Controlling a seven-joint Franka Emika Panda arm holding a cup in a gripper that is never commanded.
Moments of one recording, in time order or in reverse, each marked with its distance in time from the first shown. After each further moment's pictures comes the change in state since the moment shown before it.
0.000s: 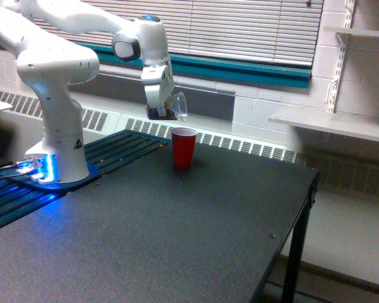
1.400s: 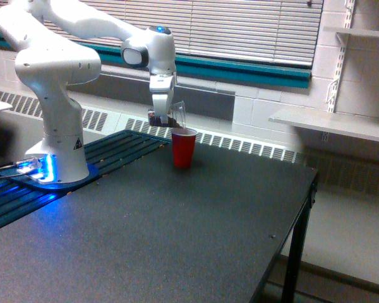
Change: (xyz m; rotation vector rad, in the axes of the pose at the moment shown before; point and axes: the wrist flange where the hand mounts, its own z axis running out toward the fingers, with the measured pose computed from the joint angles) arm -0.017 -0.021 0.035 -0.069 -0.084 -0.109
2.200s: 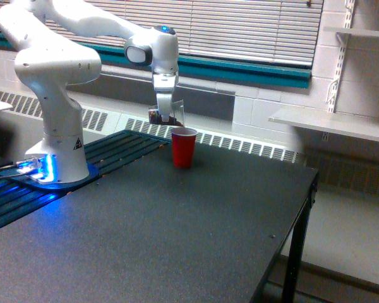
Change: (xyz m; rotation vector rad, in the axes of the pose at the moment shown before) arm -0.009 -0.013 0.001 -0.023 -0.040 -0.088
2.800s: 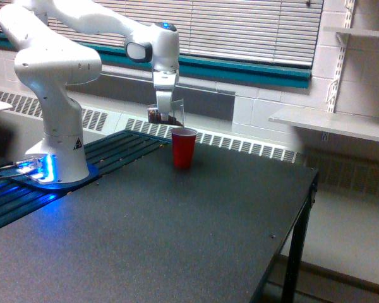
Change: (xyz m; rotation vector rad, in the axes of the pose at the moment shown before) arm 0.015 0.013 -0.012 -0.031 -0.004 0.008
